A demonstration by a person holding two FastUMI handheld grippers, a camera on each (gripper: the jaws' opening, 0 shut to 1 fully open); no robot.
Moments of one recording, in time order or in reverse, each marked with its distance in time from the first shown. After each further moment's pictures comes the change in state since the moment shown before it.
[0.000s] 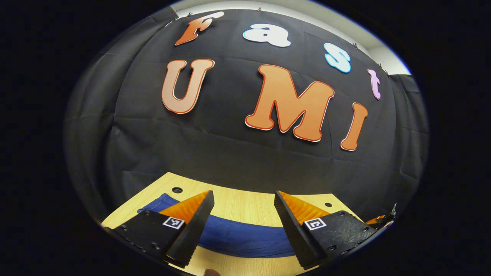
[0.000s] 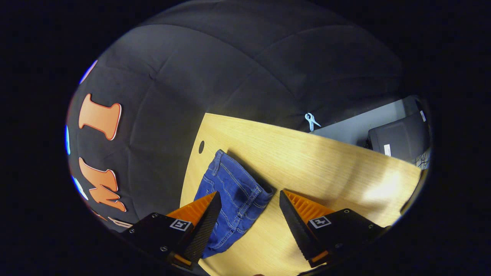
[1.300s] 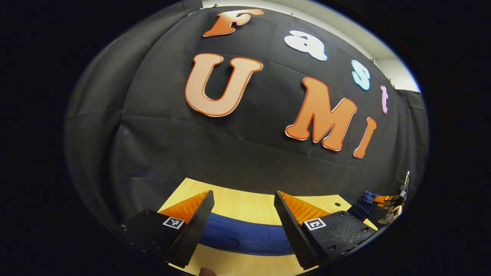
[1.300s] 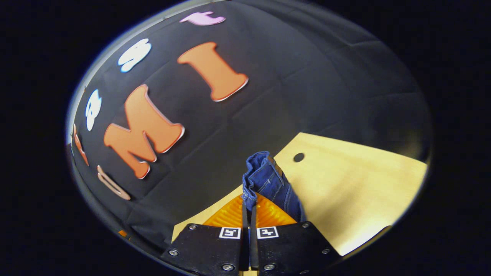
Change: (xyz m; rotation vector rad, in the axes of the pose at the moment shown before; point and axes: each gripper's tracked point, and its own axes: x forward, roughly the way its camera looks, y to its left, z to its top) left arm 0.007 0.211 0.045 -0.046 0.018 -0.049; right arm -0.059 0.292 -0.164 -0.499 -0.289 0.234
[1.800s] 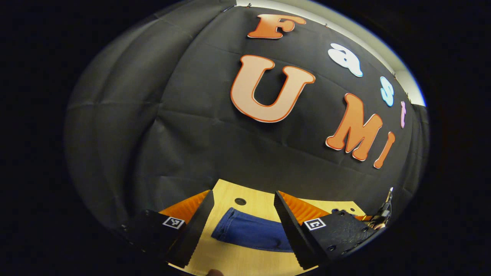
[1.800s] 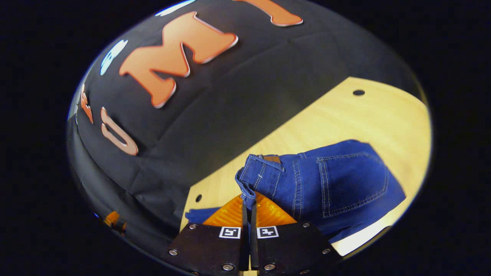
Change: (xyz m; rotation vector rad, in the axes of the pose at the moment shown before) left arm -0.021 0.142 0.007 -0.075 -0.002 0.129; right arm 0.050 0.130 -0.248 -0.072 0.364 0.100
